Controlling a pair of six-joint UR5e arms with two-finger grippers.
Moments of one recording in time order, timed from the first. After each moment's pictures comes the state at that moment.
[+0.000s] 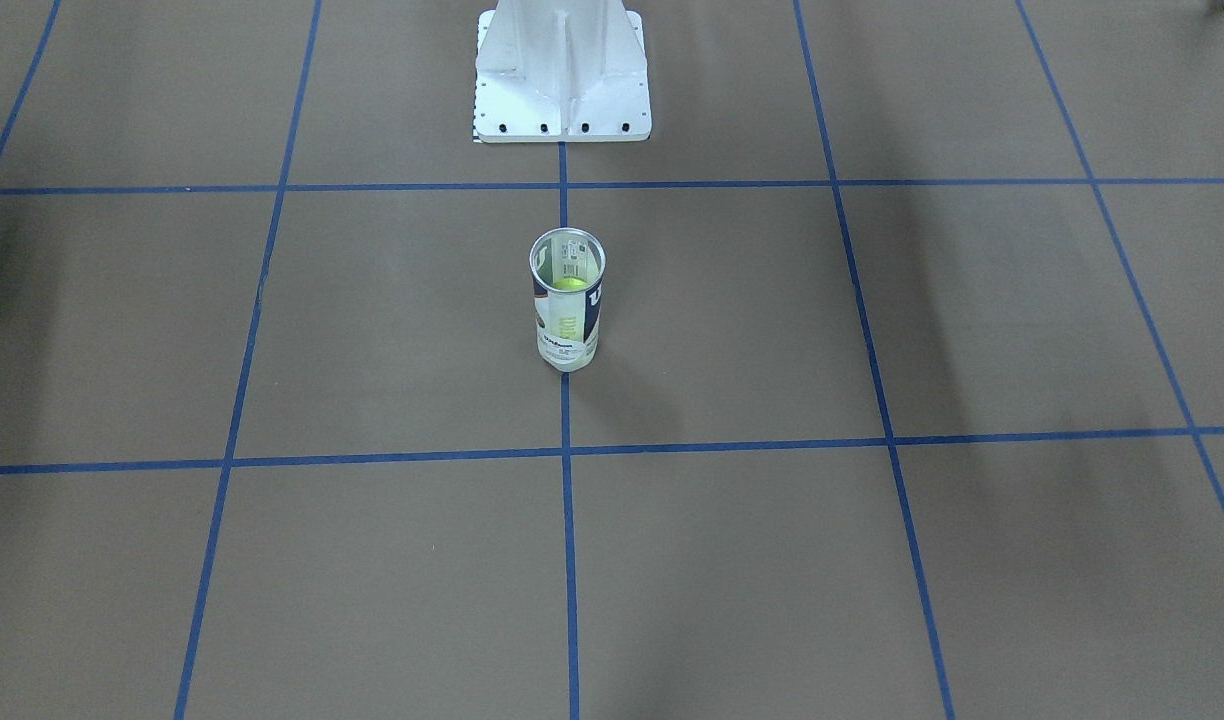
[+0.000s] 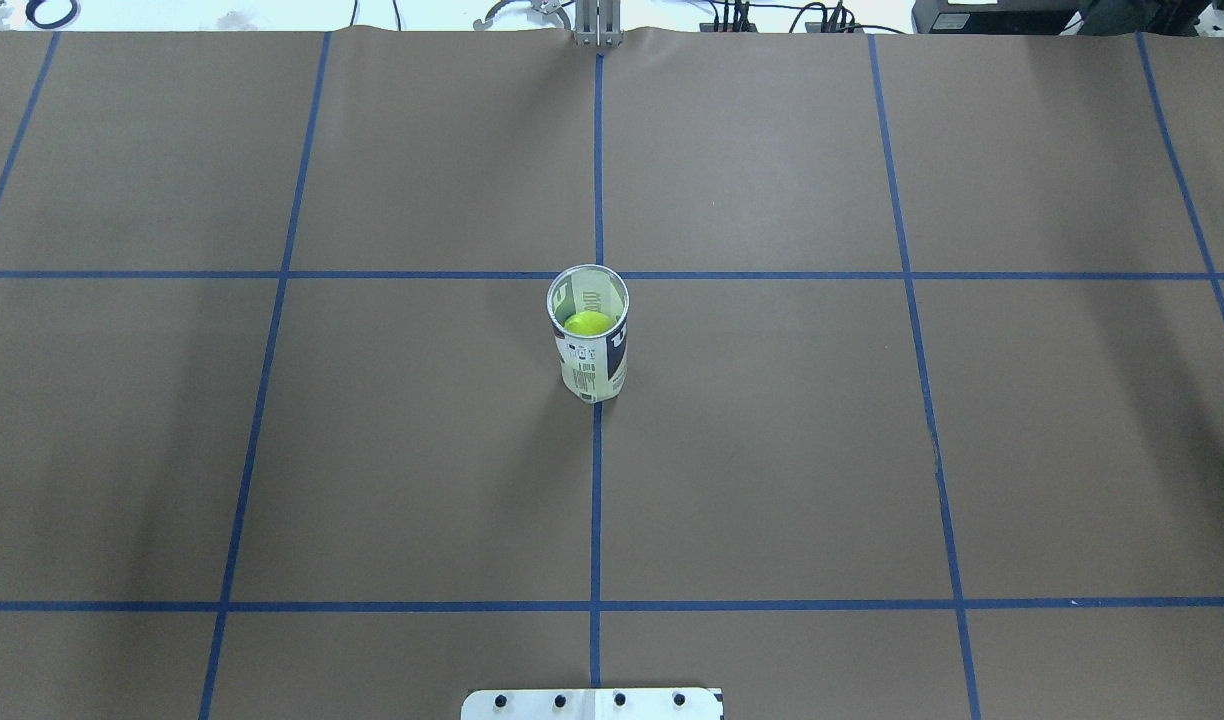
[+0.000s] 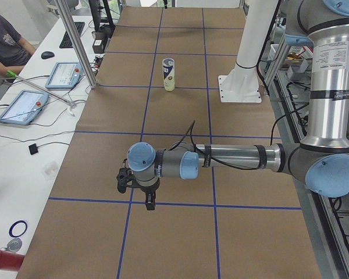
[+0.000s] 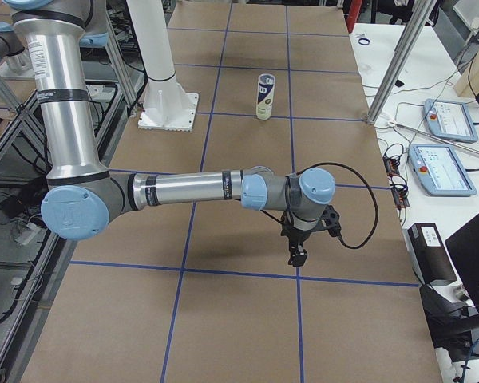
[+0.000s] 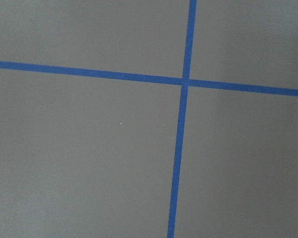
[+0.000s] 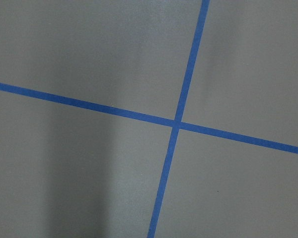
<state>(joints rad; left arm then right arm) -1.55 -1.54 -1.61 -1.60 -2.39 -0.10 1.49 -1.44 1.55 -1.70 2.30 -0.15</state>
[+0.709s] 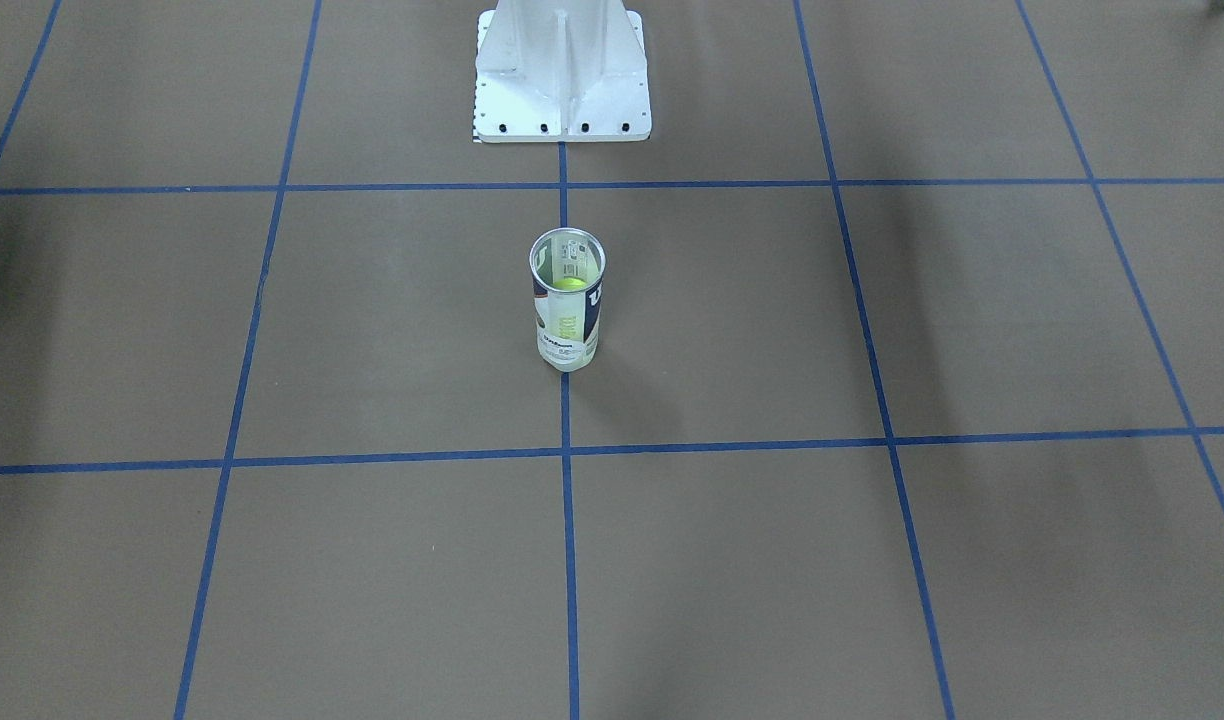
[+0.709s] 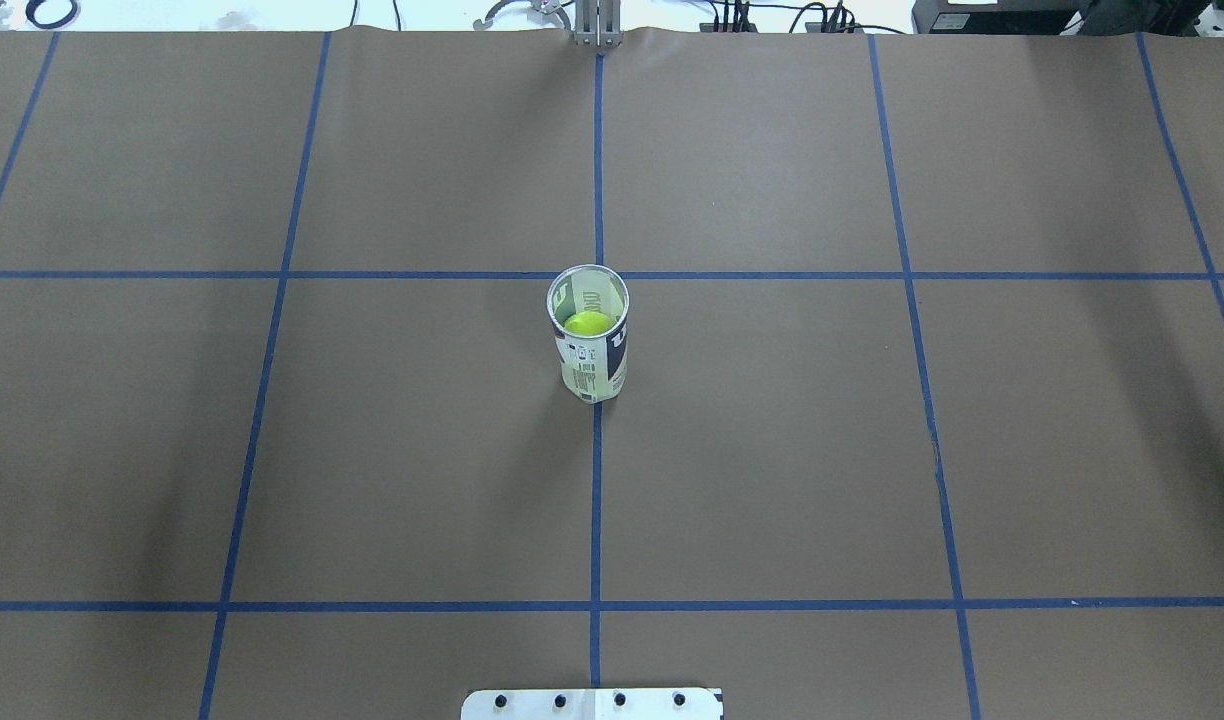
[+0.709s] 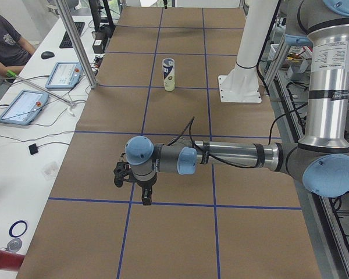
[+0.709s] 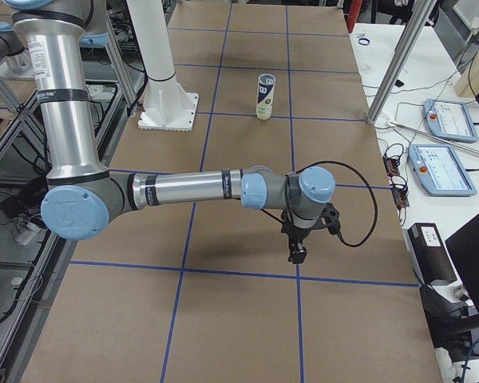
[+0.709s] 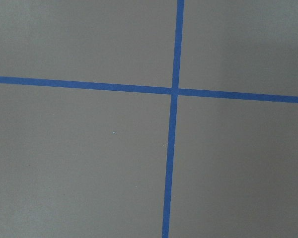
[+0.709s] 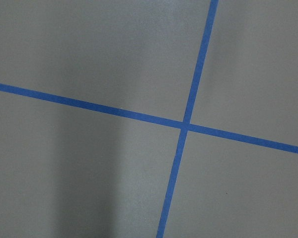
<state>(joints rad) -1.55 -1.56 -1.62 -1.60 -2.39 -0.10 1.49 -1.44 1.56 -1.70 2.32 -0.15</state>
